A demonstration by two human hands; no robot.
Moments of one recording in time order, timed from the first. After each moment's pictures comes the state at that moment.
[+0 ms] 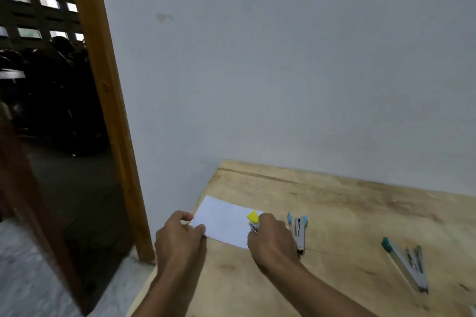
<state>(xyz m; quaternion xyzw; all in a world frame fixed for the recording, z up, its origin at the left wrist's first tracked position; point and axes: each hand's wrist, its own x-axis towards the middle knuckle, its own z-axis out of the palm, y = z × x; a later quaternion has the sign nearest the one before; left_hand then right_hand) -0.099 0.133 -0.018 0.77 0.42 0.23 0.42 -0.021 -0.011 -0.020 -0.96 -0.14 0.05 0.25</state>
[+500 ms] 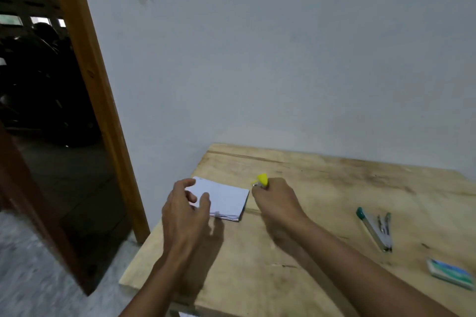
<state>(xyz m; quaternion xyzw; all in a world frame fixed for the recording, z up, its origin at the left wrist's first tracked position) -0.114 0.091 -0.004 0.79 0.29 0.35 0.41 -0.010 -0.044 0.014 -0.88 -0.14 0.06 0.45</state>
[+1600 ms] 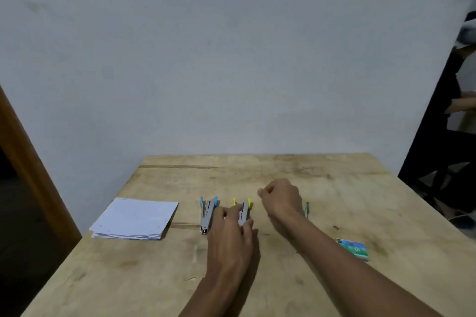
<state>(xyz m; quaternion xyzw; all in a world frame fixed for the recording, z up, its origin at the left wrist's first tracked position) -0.038 -0.097 -0.031 0.90 0.12 0.23 0.35 0.061 -0.186 -0.001 -0.91 0.04 -0.03 0.40</state>
